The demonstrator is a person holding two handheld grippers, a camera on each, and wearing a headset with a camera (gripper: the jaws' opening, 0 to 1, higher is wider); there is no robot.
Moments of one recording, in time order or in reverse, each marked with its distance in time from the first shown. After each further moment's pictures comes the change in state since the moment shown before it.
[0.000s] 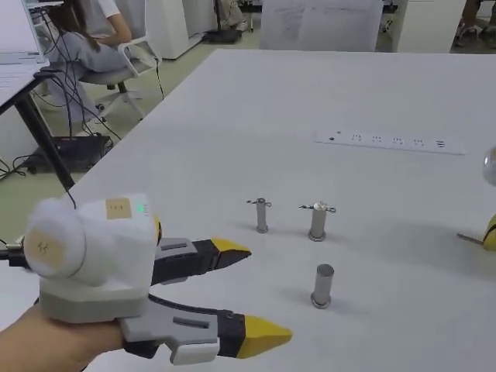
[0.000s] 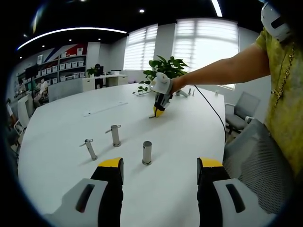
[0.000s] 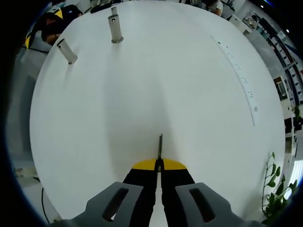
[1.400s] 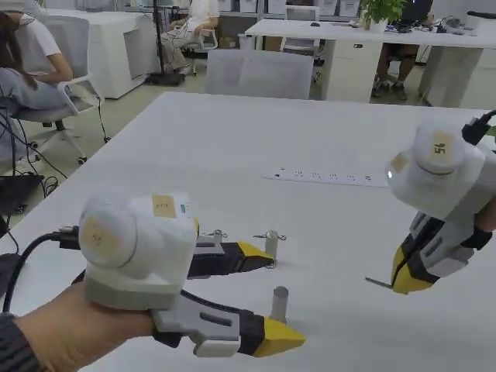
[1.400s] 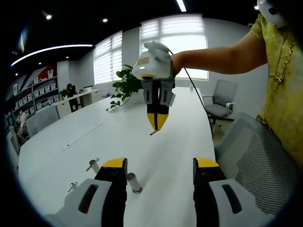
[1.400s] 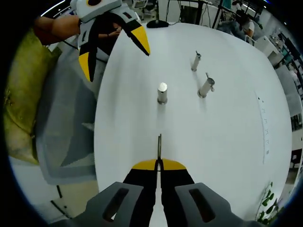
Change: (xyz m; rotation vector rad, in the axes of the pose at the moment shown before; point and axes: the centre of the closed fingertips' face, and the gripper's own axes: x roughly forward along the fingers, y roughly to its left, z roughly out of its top) left arm 0.037 -0.040 0.041 0.241 -0.031 -0.206; right arm -0.106 0.167 0.081 -0.203 -0.058 0.216
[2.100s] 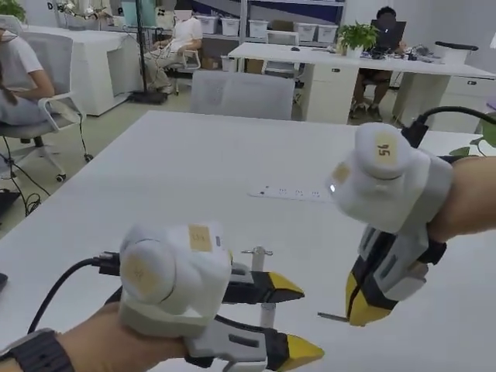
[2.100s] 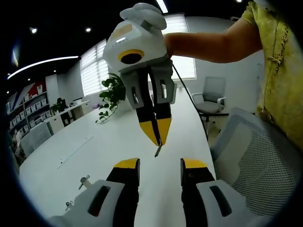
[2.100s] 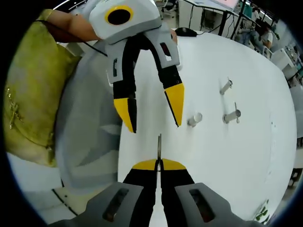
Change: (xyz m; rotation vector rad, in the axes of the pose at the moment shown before) left arm 0.020 -0.024 0.011 0.134 -0.039 -0.072; right arm -0.009 0.048 0.047 -0.099 0.014 0.103
